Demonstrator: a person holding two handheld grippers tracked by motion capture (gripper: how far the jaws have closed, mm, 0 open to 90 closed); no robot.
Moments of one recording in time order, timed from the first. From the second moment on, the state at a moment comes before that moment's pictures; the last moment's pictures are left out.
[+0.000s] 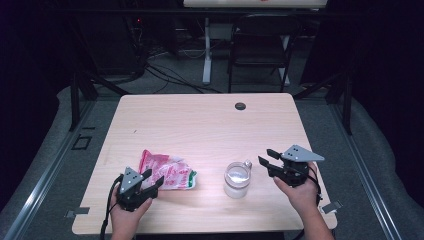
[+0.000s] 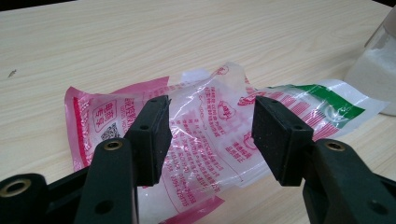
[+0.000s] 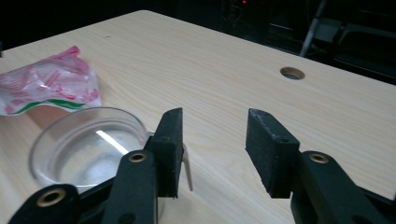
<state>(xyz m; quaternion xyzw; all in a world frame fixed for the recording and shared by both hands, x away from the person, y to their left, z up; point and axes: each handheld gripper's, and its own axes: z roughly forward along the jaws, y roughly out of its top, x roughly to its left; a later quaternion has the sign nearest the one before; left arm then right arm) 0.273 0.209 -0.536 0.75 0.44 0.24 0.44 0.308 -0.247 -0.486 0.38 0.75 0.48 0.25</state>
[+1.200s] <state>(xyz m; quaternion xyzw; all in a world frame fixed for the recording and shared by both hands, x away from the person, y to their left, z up) 0.287 0.230 -0.541 0.74 0.47 0.24 0.43 0.295 -0.291 -0.543 0.47 0.73 0.43 0.25</state>
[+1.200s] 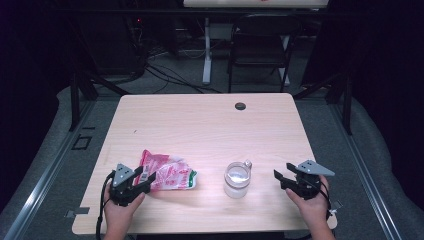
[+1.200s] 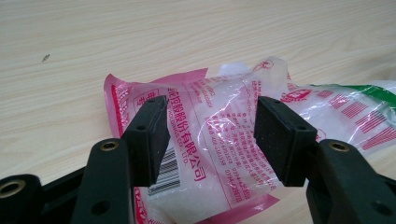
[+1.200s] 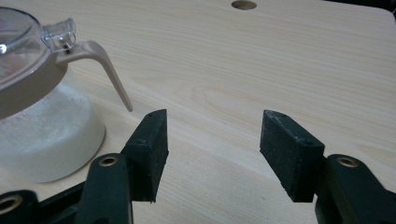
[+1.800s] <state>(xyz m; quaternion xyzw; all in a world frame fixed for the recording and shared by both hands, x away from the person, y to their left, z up) 0.288 0.229 -0.541 0.73 0.47 0.24 0.42 0.302 -0.282 -0.550 0.45 0.75 0.41 0.24</state>
